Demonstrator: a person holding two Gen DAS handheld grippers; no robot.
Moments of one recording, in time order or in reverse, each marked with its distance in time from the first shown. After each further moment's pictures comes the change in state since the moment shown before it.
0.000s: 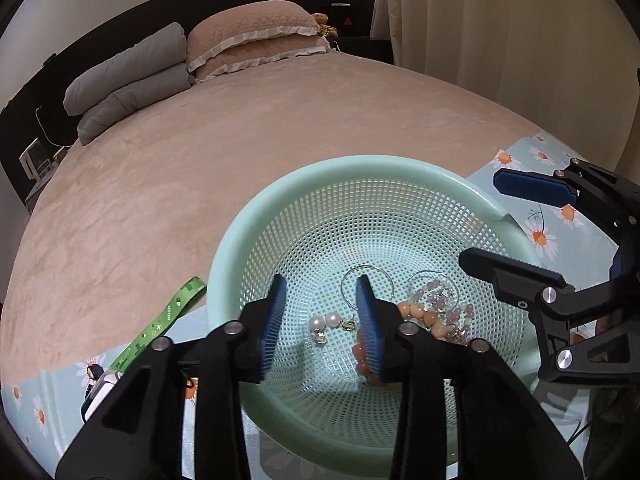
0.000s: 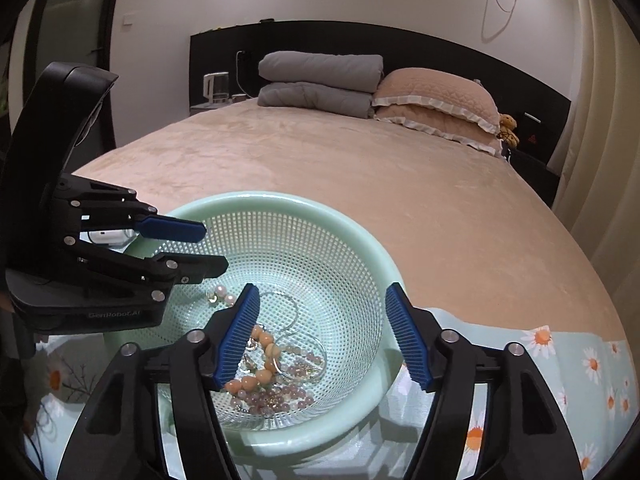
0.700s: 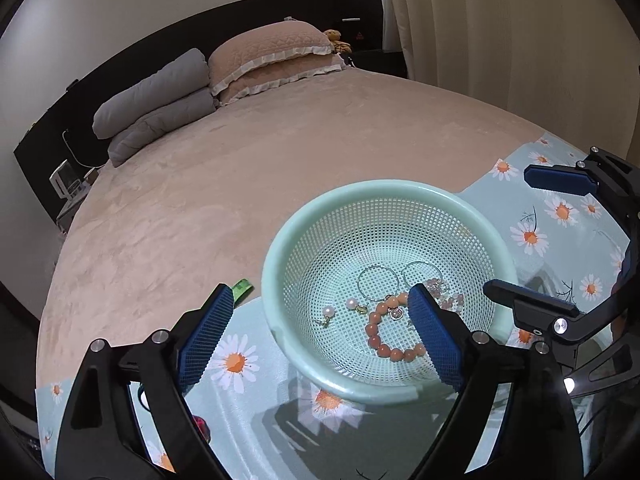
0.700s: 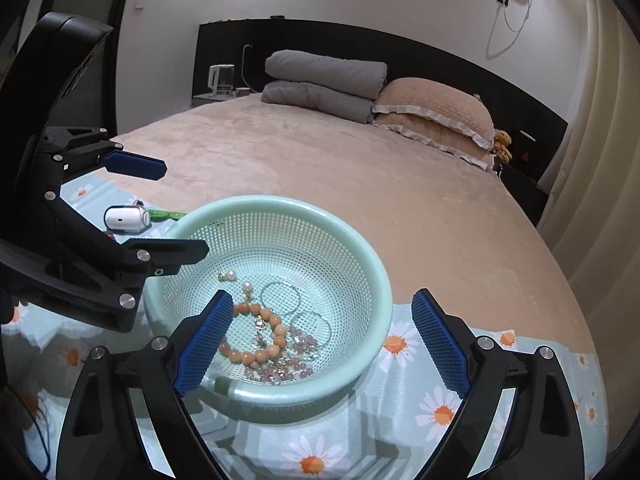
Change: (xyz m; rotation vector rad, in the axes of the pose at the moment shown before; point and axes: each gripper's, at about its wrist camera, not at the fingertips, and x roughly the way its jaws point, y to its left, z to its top) left arm -0.070 -0.006 0.000 0.026 -0.048 0.129; right arm -0.054 0.017 0.009 -0.071 0.011 -0.049
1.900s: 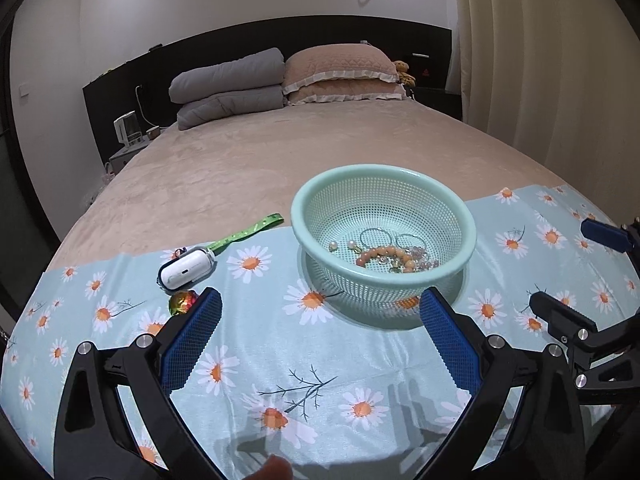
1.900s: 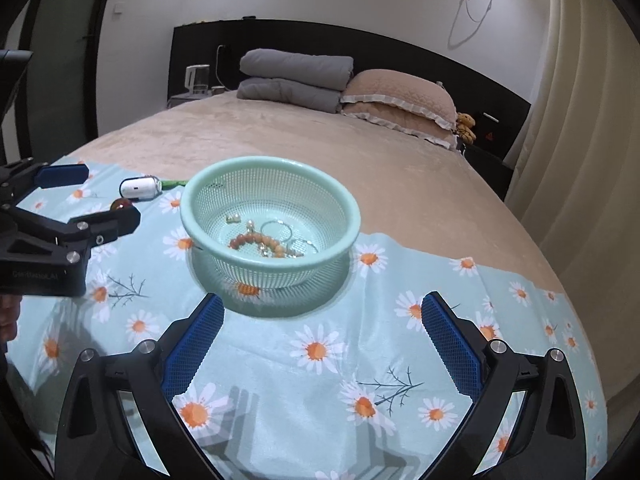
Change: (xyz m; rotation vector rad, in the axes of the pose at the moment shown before) left arm -0.079 -0.035 -0.083 -0.240 -0.076 0.135; right arm -0.074 0.014 -0.068 0.067 0.019 -0.099
